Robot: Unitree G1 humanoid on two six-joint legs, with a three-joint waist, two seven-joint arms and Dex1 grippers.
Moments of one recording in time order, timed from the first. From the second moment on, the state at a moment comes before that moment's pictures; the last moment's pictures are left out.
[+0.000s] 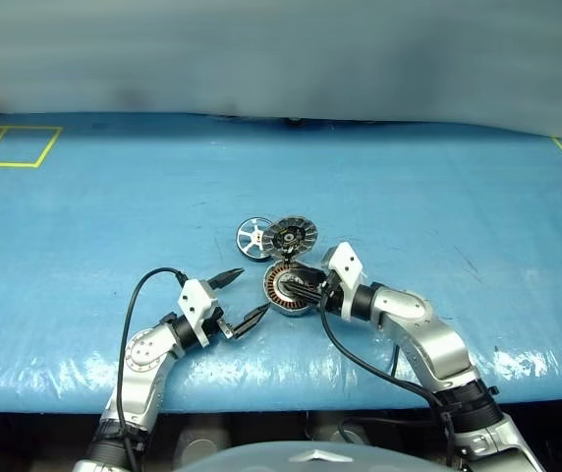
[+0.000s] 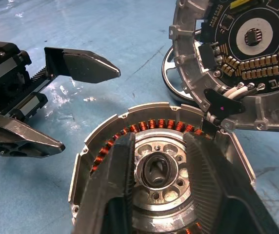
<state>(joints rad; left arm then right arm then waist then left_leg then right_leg) 0.06 0.27 -0.13 0.12 -0.24 -0.26 -0.83 -0.14 -0.37 0.23 -0.16 0.27 0.40 0.73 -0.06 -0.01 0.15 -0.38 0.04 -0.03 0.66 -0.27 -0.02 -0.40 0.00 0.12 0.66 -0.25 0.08</state>
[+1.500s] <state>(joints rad) -0.16 0.33 -0.07 0.13 -0.22 -0.10 -0.74 -0.05 -0.40 0.16 -0.25 0.31 0.40 0.72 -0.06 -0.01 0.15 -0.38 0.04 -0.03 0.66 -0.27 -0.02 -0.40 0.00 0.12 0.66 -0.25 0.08</state>
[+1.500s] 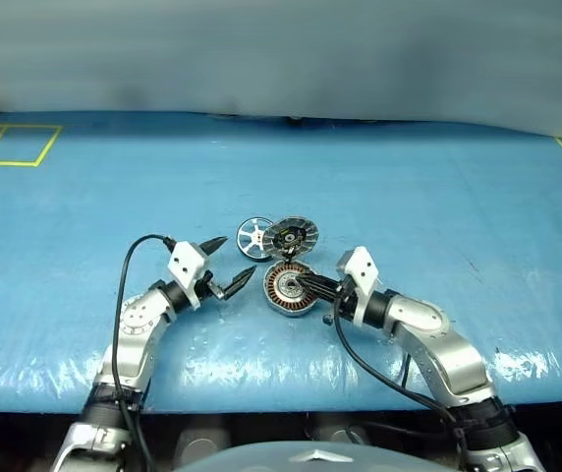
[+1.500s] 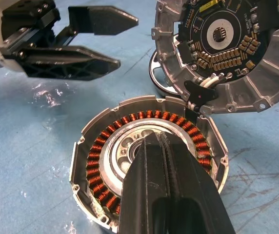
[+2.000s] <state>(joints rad) -0.68 0.67 -0.33 0.19 0.04 0.14 -1.10 -0.06 -0.39 0.16 -0.24 0.30 0.39 0.71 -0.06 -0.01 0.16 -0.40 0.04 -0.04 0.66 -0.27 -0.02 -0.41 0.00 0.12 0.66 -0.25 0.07</state>
